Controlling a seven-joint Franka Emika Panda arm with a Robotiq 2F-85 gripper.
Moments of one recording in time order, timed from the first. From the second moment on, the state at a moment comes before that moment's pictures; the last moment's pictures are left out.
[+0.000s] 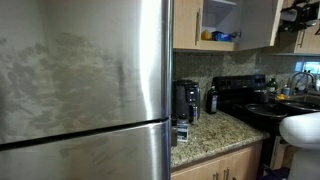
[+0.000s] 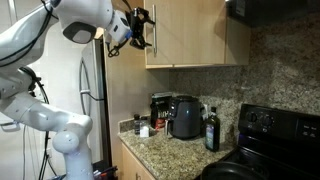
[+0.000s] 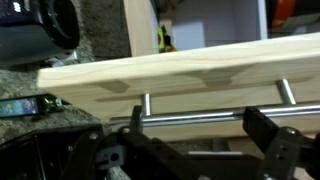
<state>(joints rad) -0.41 -0.97 -0.39 -2.19 0.93 2.13 0.54</state>
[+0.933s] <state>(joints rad) -0.43 -1.16 -0.21 -2.39 0.81 1.91 0.58</state>
